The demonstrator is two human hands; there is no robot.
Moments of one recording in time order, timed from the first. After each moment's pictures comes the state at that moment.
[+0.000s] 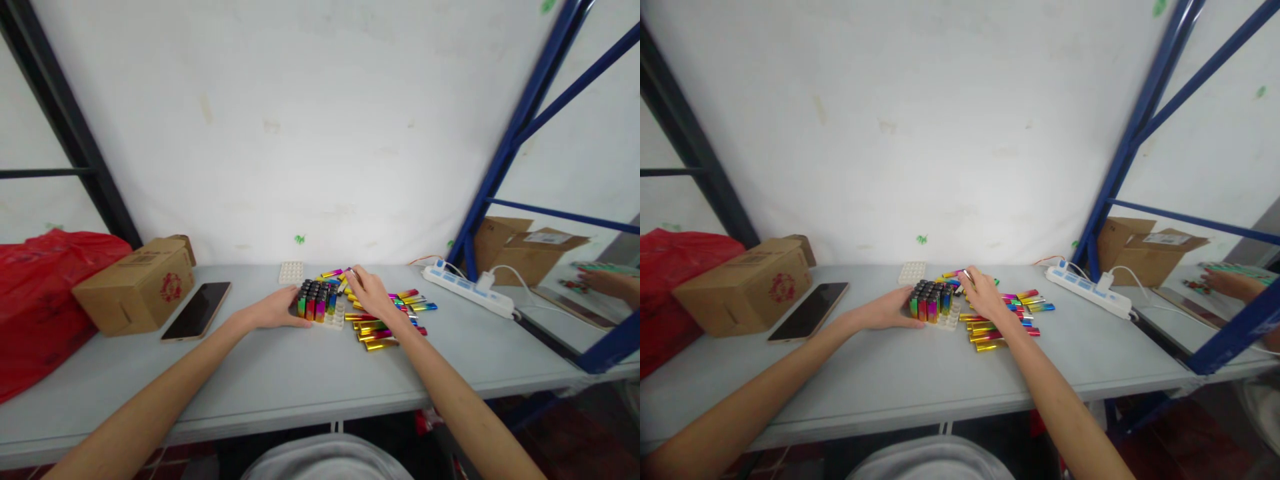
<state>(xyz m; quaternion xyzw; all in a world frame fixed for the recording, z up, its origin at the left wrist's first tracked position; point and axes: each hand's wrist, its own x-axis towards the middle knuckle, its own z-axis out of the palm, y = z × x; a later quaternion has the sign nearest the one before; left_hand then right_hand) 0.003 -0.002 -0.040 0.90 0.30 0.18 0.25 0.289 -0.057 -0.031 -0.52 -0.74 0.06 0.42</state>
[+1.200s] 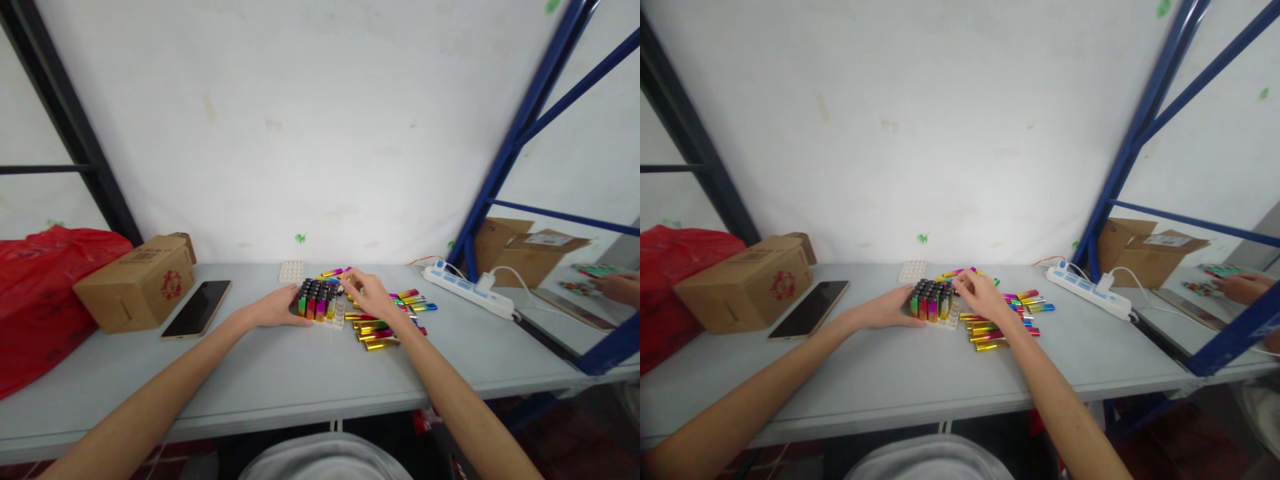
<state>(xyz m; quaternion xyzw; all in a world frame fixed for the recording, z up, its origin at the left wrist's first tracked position) 0.003 -0.001 -0.040 0.90 0.33 0.16 0.23 0.296 -0.058 -0.029 -0.46 -0.79 0.09 0.39</state>
